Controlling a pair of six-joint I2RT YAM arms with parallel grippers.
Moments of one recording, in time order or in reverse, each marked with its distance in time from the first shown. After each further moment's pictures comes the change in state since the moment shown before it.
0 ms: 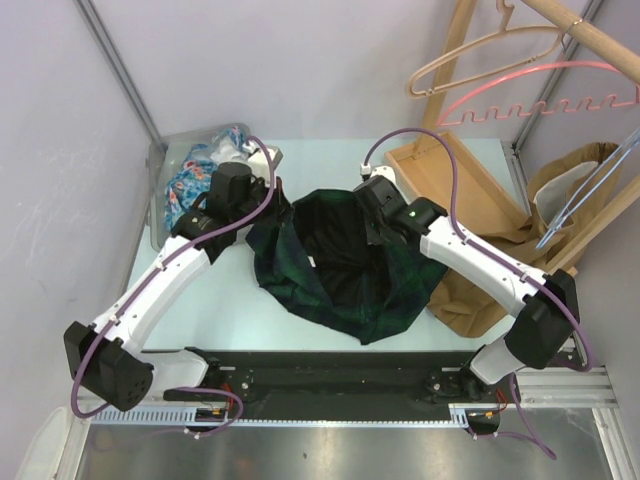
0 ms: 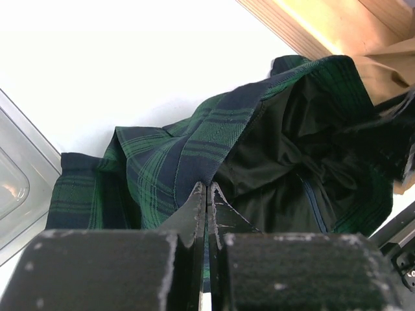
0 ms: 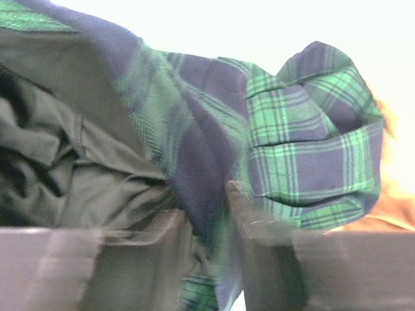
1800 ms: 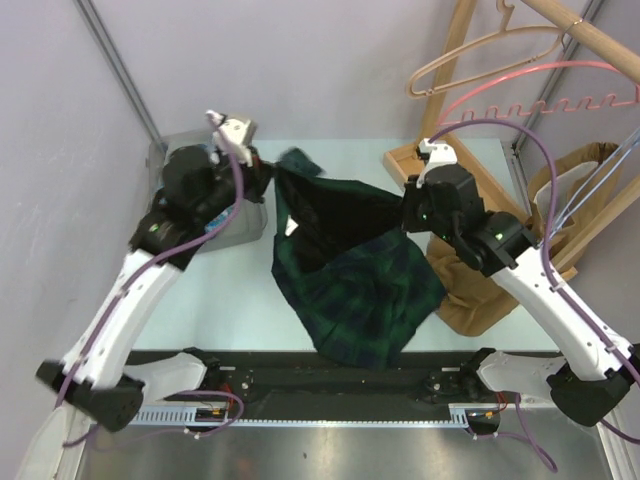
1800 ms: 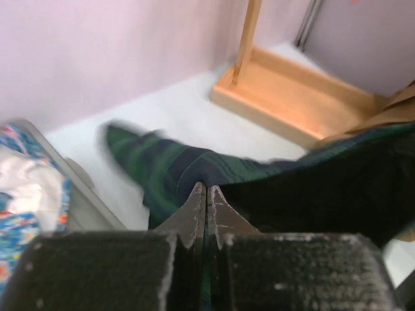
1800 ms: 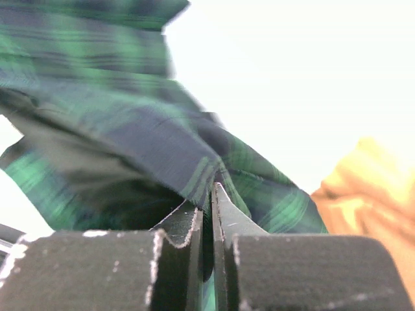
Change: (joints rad) left arm -0.002 -0.085 0.193 0.039 -0.040 0.157; right arm -0.089 -0.366 -0.006 0.013 -0.131 -0.005
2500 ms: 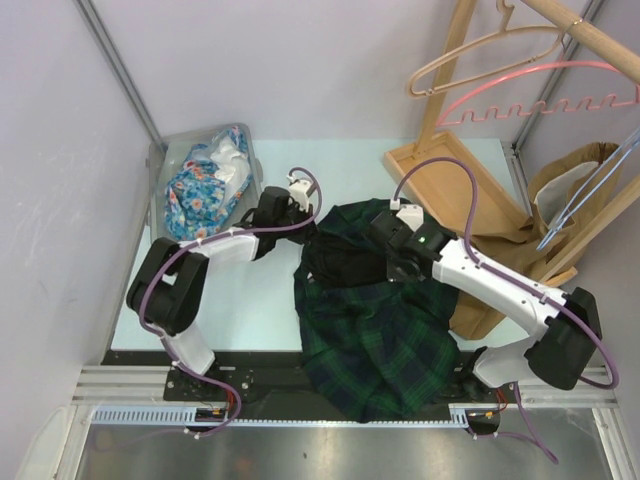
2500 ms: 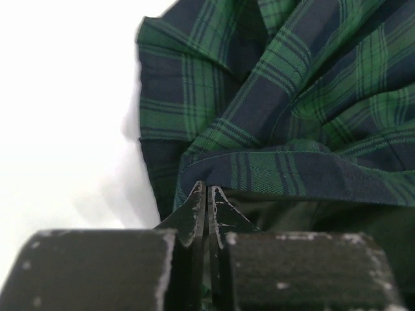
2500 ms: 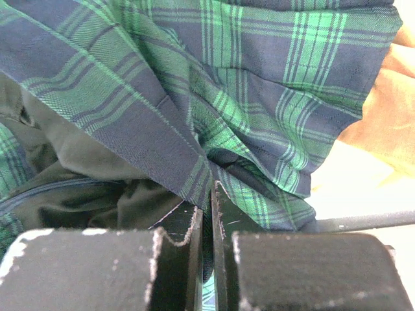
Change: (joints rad) left arm 0.004 0.545 -0.416 0.532 0.174 -0.123; right arm 0.168 0.225 -0.175 -0.320 0.225 0.388
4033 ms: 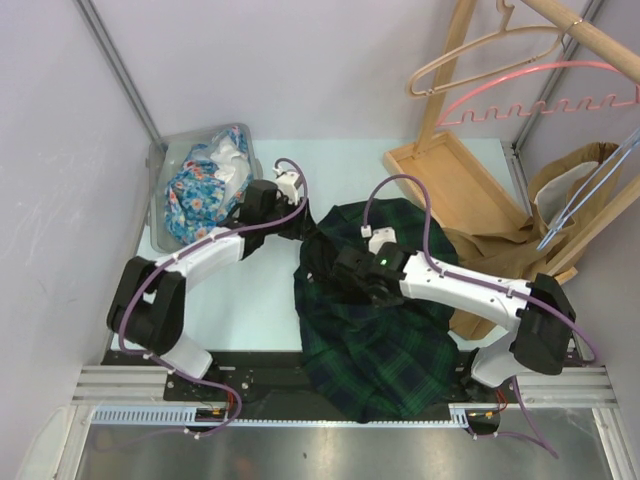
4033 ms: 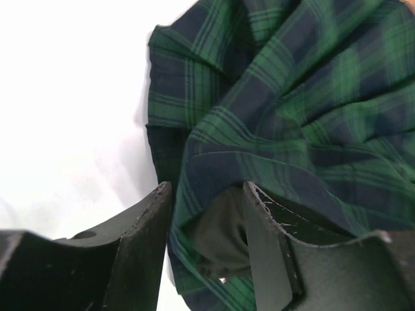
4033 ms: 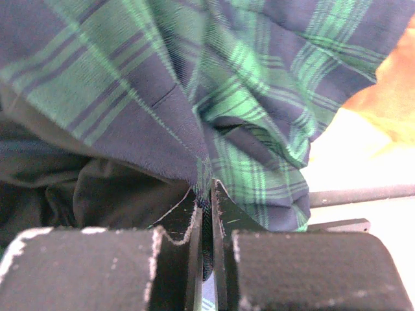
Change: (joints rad) left arm 0.026 -0.108 0.028 -0.140 0.002 -0.041; right arm 0.247 0.130 0.026 -0.130 0.078 0.127
